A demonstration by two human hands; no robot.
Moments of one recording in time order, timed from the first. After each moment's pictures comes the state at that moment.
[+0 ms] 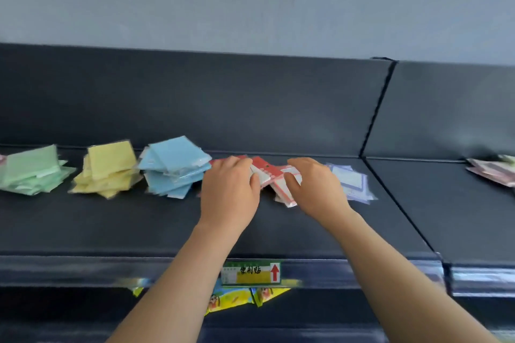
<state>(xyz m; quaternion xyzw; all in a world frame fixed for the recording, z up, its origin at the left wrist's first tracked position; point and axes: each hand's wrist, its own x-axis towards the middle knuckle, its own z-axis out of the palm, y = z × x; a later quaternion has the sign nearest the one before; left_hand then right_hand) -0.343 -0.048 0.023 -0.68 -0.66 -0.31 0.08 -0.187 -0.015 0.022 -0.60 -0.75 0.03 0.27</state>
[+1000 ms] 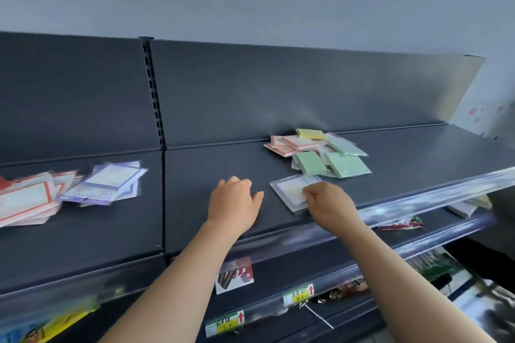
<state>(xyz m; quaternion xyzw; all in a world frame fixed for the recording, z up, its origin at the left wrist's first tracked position) 0.093 -0.016 -0.030 -0.79 -0.58 -0.17 -0.11 0.281 -0.057 -0.029 -0.79 -0.60 0.04 0.15</state>
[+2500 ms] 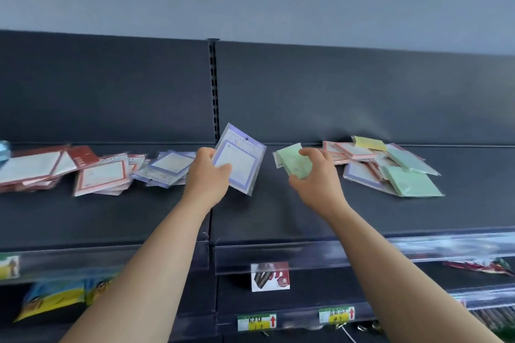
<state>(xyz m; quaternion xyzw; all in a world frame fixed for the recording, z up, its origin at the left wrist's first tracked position) -0.010 0.003 -0.003 -0.55 -0.65 -0.45 -0.27 0.193 -0.003 -0.007 -0.64 -0.64 0.16 0.40</state>
